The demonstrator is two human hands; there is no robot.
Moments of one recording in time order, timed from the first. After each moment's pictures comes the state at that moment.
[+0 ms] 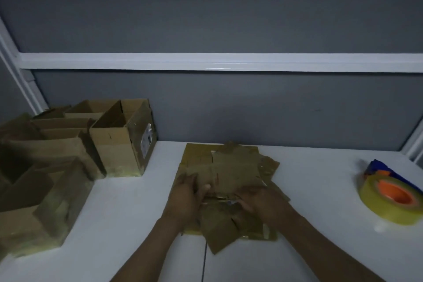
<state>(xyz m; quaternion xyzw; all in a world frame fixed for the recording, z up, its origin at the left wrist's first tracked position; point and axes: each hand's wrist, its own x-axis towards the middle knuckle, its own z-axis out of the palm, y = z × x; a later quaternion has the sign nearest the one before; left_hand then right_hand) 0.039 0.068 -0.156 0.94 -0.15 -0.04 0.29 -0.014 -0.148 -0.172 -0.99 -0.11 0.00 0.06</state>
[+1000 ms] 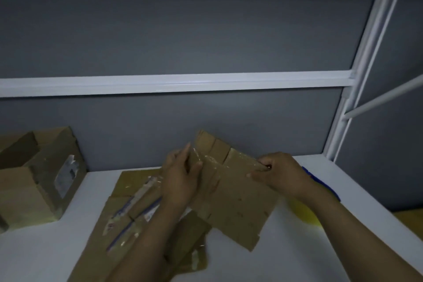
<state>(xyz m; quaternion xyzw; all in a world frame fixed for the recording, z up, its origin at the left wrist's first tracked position) 0.045 -0.109 -0.092 0.85 -0.24 0.14 0.46 -0.073 -0.323 -0.048 -0.92 0.08 -0.14 0.35</state>
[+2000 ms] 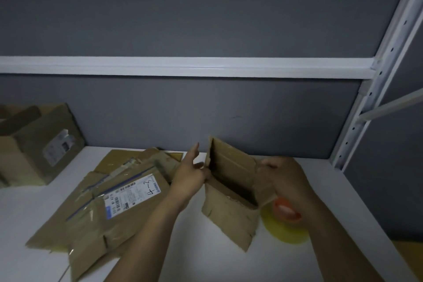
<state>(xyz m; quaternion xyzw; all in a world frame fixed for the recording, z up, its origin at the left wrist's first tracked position) -0.004 -0.241 -0.098 0.76 -0.07 -0.09 0.64 -0.082 -0.440 -0.074 -0.88 0.15 -0.10 0.44</state>
